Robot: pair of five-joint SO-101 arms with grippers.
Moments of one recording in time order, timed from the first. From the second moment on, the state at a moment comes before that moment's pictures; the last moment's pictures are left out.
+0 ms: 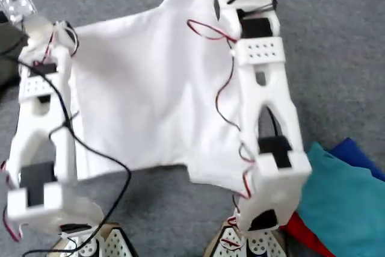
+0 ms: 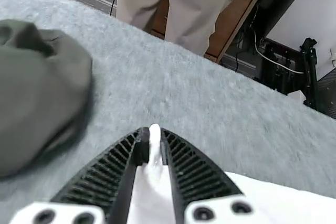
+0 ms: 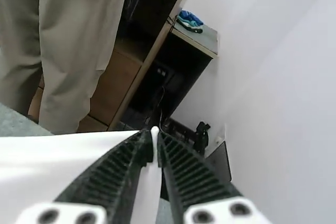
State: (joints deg) left arm -16.1 4.3 13.4 13.7 5.5; right arm -10.6 22.0 -28.2 19.4 19.6
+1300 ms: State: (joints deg) left arm -14.7 16.3 -5.3 52.3 -4.7; right arm -8.3 49.7 -92.3 100.7 27.6
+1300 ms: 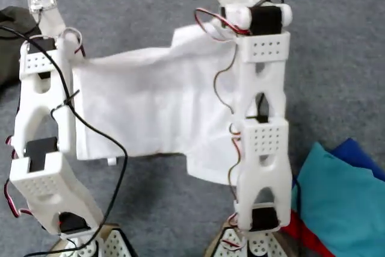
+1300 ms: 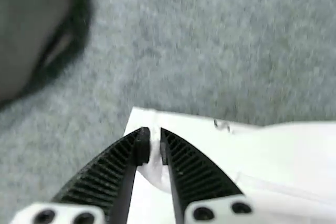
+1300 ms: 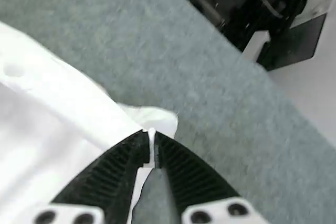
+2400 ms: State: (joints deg) left arm -12.5 -4.9 31.2 41.9 -7.6; right arm -1.7 2.2 -19.6 93.6 17.8
